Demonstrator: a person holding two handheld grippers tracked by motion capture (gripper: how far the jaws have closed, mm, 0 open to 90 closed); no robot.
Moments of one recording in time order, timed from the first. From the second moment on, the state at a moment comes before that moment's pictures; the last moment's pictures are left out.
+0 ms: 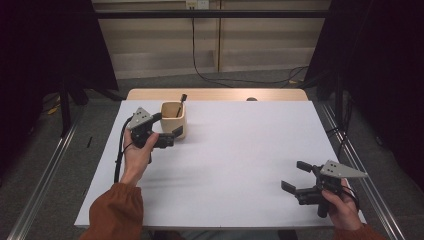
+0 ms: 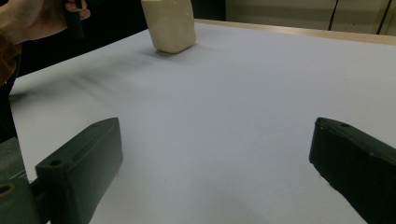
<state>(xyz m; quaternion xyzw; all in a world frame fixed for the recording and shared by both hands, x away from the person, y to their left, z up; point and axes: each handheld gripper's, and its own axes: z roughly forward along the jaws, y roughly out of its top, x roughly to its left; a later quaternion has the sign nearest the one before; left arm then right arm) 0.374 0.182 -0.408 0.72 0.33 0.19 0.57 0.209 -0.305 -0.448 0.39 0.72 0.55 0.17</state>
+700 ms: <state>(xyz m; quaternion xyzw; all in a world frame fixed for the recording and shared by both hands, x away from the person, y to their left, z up) 0.324 0.195 -0.420 0.72 0.34 0.18 0.58 0.209 -0.304 -0.448 0.39 0.72 0.55 0.17</state>
